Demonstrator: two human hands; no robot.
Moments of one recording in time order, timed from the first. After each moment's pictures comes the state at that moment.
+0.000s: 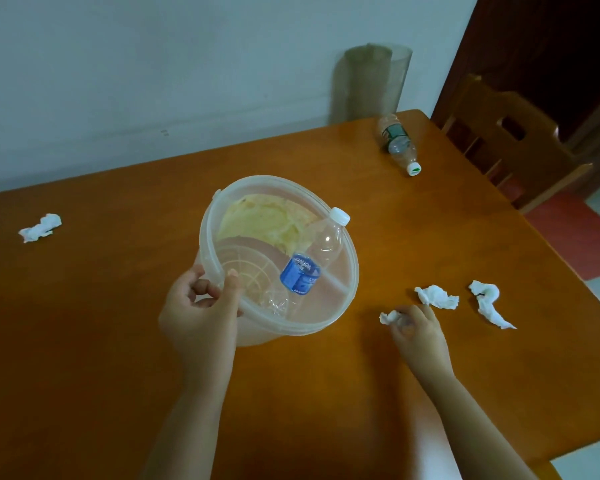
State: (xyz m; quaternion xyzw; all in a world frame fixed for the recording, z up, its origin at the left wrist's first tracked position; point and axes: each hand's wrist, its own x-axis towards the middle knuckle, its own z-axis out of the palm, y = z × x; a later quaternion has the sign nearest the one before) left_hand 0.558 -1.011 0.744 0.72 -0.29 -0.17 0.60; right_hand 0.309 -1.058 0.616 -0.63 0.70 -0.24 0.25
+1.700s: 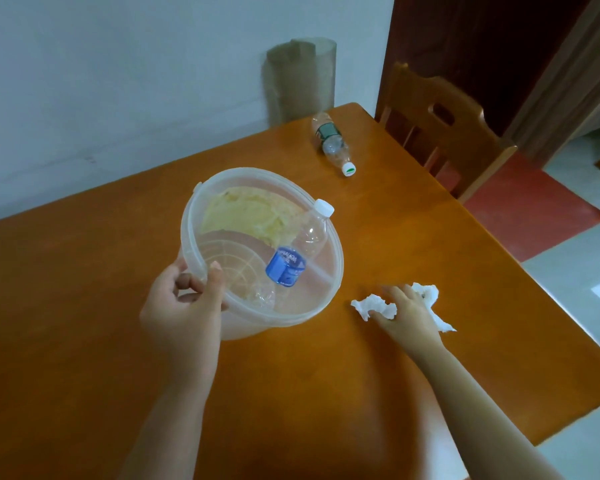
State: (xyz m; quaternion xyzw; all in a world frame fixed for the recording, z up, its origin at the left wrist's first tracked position) left_hand 0.462 -1.089 0.743 0.72 -0.41 -0.14 0.54; right_hand 0.205 -1.131 0.599 -0.63 0.71 -0.18 0.26
